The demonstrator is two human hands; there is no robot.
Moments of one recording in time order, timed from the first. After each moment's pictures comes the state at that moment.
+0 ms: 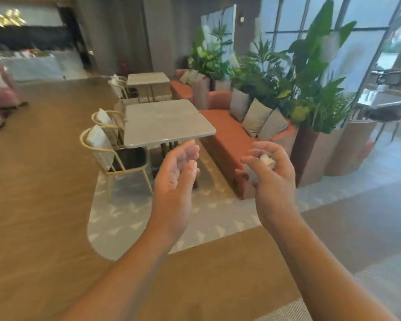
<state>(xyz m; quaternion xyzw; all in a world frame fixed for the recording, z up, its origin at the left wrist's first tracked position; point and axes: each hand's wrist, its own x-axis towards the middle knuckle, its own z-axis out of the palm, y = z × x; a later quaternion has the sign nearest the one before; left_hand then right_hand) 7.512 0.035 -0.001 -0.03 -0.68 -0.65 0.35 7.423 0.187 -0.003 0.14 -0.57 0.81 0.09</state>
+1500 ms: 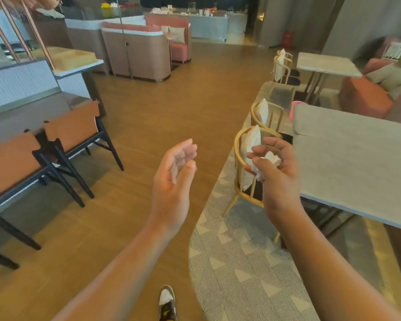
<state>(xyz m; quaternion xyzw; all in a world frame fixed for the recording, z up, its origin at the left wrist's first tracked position) 7.361 -0.832 -0.072 0.24 -0.62 -0.52 0.54 7.176 -0.760 -0.061 0.34 -0.55 0.74 -0.20</state>
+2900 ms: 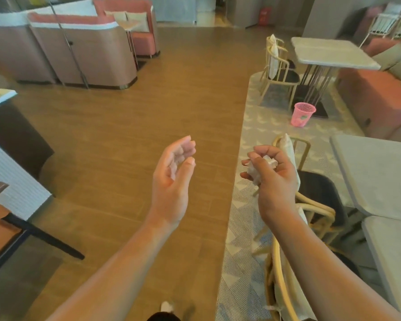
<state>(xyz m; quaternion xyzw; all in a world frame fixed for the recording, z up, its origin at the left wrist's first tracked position) 6.965 -1.629 -0.086 0.21 -0.64 -0.56 0.48 6.802 -1.530 -0.095 0.22 -0.56 0.78 -0.18</state>
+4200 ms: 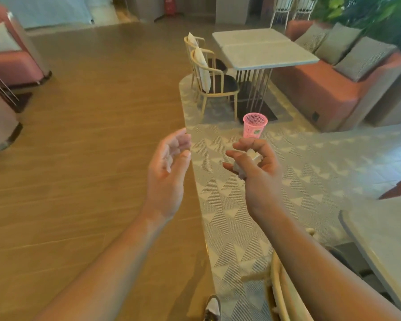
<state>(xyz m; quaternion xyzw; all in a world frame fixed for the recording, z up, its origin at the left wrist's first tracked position) 6.225 -2.183 -0.093 0.08 -0.69 -0.63 0.35 6.135 -2.036 -0.098 0.11 -0.57 0.81 -0.07</state>
